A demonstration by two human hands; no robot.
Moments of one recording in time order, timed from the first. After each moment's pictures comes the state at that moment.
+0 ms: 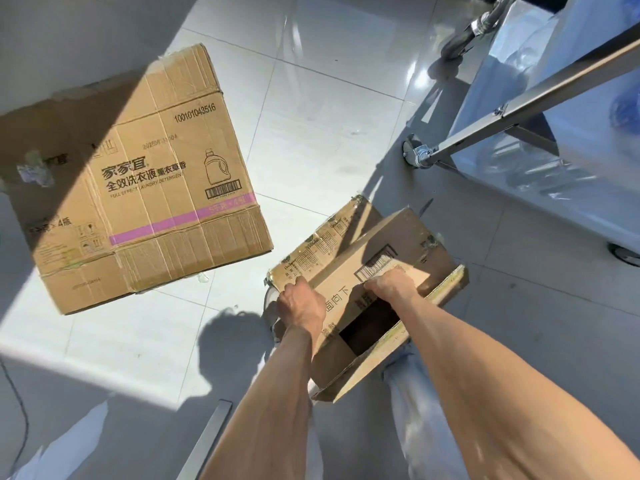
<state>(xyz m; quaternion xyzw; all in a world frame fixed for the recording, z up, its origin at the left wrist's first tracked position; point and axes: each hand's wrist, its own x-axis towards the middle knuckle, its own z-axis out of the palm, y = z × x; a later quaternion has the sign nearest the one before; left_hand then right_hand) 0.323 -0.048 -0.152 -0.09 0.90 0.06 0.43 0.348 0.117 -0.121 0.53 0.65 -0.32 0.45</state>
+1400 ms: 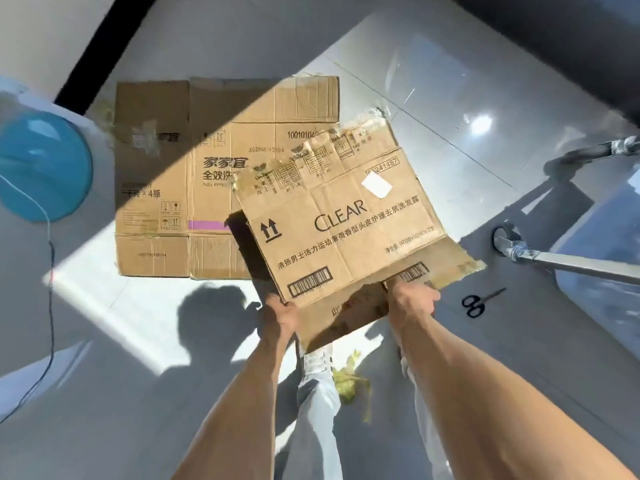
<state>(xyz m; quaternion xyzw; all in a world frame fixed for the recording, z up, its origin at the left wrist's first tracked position) 0.182 -0.204 -0.134 -0.41 0.80 0.23 0.38 0.168 0.002 -0.117 0.65 0.58 -0.36 0.33</state>
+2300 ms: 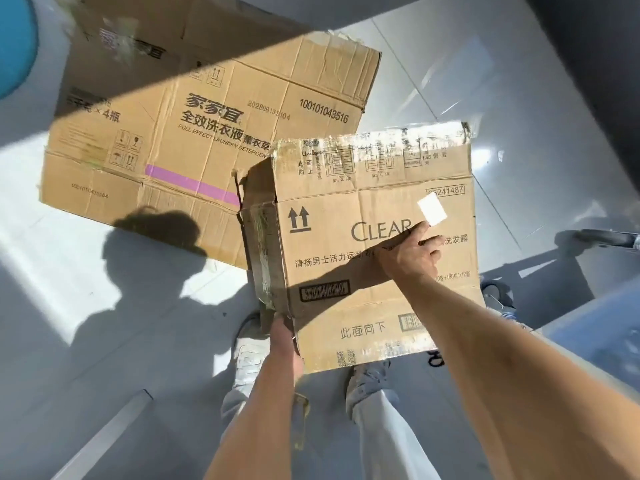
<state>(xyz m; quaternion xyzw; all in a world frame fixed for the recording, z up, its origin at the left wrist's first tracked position) 0.217 -0.121 -0.245 -0.73 0.34 0.55 0.23 0.057 0.053 -0.242 0.30 0.85 -0.09 0.41</state>
